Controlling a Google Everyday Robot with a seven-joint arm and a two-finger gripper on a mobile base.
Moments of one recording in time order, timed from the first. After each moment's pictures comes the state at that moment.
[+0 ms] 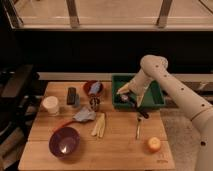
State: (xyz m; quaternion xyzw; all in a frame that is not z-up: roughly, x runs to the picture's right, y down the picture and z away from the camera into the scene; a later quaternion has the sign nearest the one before) arm 0.151 0.057 0.819 -0.21 -0.33 -0.42 0.82
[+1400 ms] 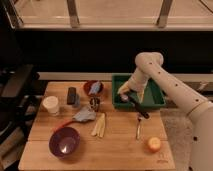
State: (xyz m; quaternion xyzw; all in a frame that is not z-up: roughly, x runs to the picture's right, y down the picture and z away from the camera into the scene) arm 0.177 0.046 0.831 -0.23 -0.27 -0.50 0.79
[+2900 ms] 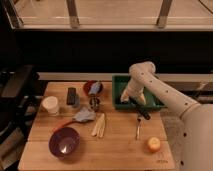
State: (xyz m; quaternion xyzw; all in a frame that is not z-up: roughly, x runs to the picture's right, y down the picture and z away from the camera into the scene) arm 0.169 0.081 0.889 -0.23 -0.26 -0.56 0.75
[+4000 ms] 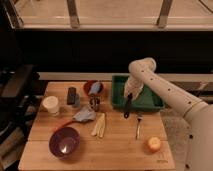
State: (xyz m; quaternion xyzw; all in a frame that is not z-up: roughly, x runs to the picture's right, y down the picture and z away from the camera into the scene) arm 0.160 0.030 0.861 -0.18 -0.22 -0.57 0.77
